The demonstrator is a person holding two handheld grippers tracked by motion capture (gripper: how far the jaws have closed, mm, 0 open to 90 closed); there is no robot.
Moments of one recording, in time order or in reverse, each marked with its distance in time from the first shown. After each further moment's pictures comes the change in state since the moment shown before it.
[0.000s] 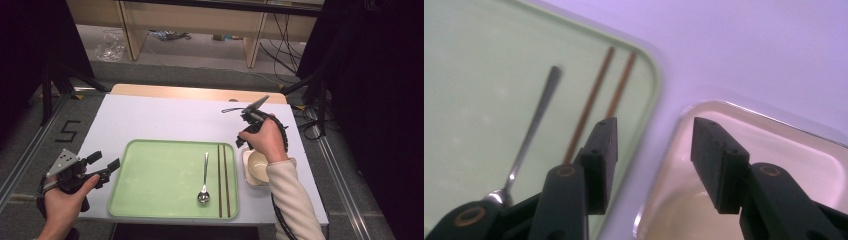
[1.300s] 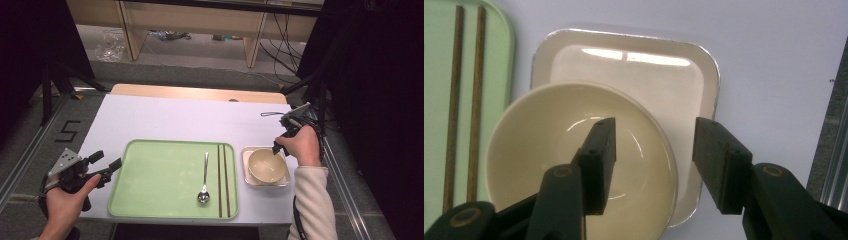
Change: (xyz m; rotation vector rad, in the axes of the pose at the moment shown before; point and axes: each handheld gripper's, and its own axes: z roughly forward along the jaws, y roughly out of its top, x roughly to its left) left arm -0.002 0.001 0.003 -0.001 -0.012 0.003; right arm -0.079 -0.049 -0.026 0.089 -0.091 0.255
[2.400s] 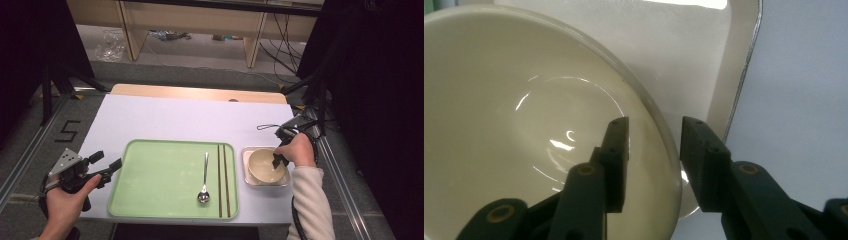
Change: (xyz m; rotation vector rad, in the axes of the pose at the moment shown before) left arm 0.000 0.000 0.000 0.006 -0.002 0.005; right arm -0.014 -0.001 0.052 0.183 0.021 -0.049
